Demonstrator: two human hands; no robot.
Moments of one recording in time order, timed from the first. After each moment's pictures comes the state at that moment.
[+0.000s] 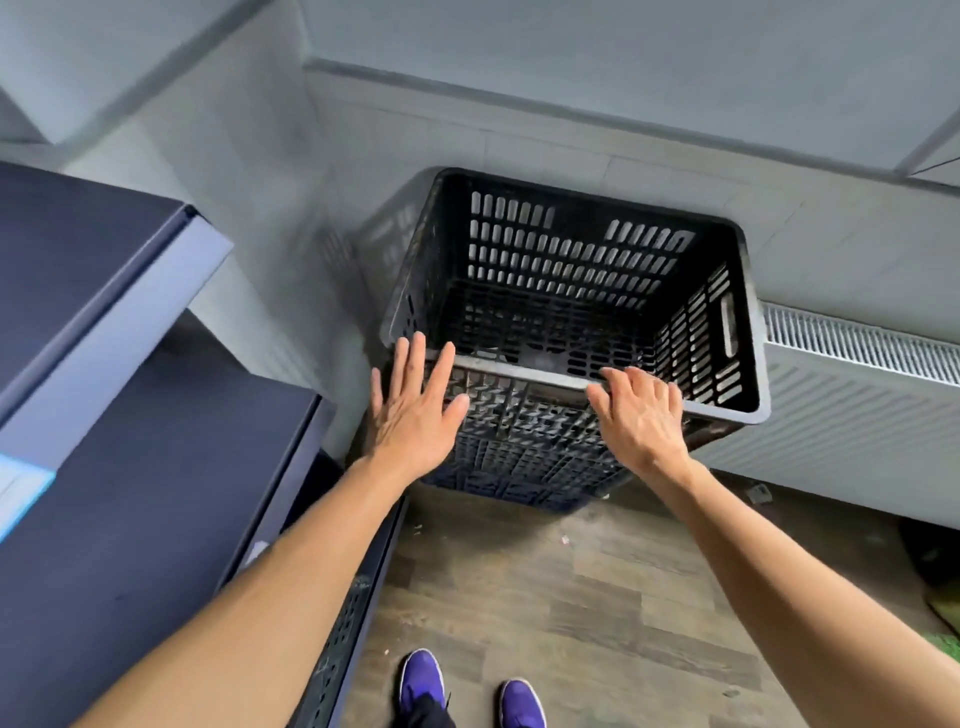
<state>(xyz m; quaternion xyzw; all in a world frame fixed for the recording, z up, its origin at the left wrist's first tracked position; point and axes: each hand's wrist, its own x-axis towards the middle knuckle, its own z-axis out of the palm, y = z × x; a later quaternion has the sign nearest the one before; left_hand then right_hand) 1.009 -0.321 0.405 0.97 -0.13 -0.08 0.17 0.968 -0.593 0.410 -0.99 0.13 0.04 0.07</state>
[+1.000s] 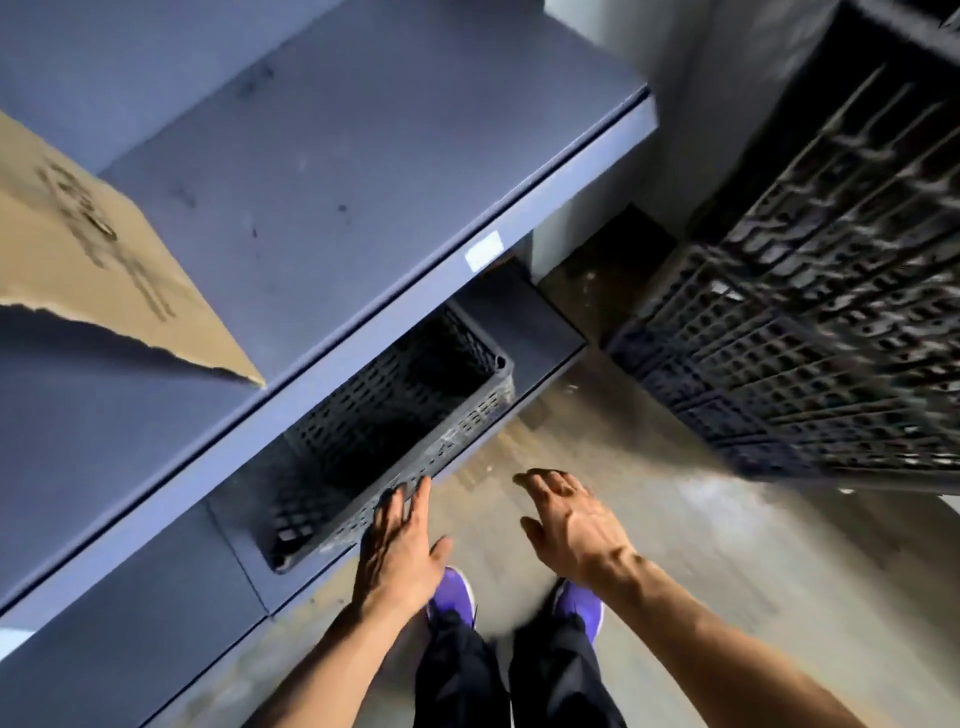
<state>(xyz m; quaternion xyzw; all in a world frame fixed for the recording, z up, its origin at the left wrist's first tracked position) 0.638 -0.189 0.171 0.89 0.33 -0.27 0.19 0.764 -0.370 0.162 -0.86 -0.34 0.32 0.18</state>
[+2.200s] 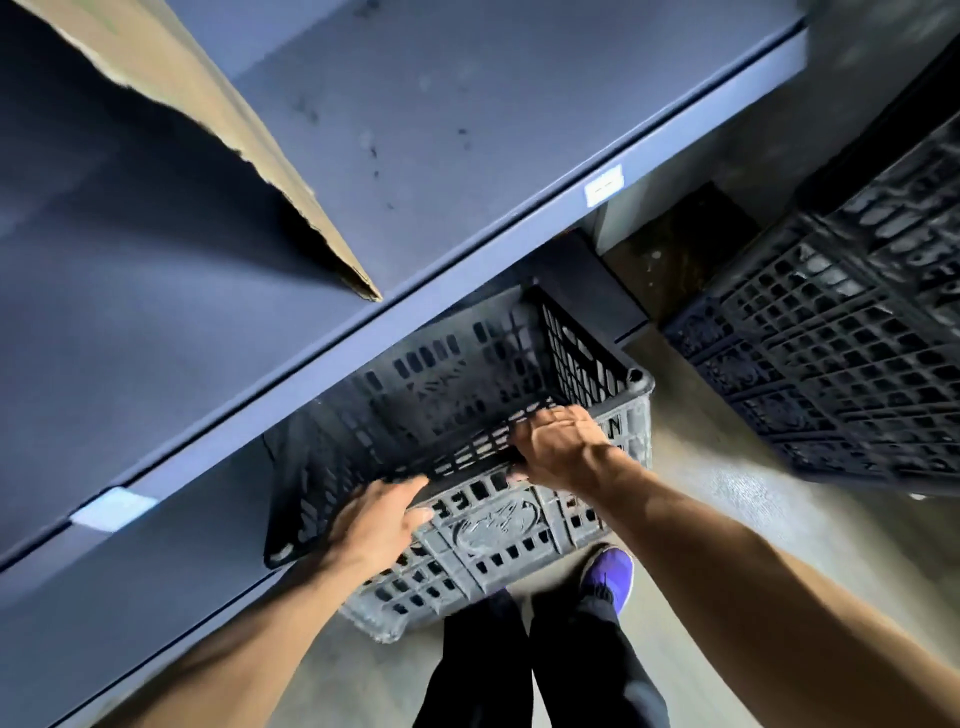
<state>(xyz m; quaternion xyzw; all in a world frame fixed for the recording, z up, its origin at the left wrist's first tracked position) 0.578 -0.128 0.233 0.86 0.32 -0.35 0.20 0.756 -0.269 0.183 -0.77 -0.51 0.37 0.02</state>
